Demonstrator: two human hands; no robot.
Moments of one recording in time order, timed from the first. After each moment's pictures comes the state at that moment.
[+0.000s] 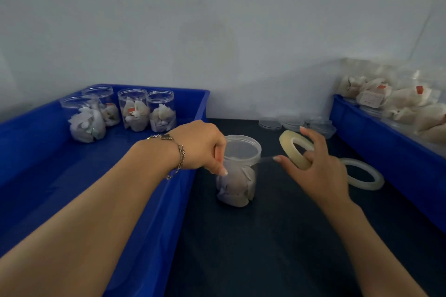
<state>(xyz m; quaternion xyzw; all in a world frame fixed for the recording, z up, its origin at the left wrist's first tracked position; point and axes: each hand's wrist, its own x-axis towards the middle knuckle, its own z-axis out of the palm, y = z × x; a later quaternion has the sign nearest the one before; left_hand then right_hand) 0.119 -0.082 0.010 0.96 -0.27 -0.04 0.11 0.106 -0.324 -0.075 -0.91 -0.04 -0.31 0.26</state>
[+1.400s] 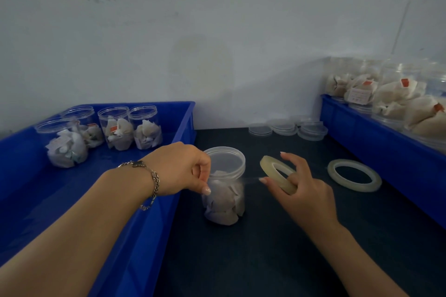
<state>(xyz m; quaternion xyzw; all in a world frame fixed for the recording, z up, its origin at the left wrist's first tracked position) 0.126 -0.090 -0.001 0.96 -0.27 -0.05 0.08 0.103 -0.324 -0.105 -0.89 -0.06 -0.34 0.31</state>
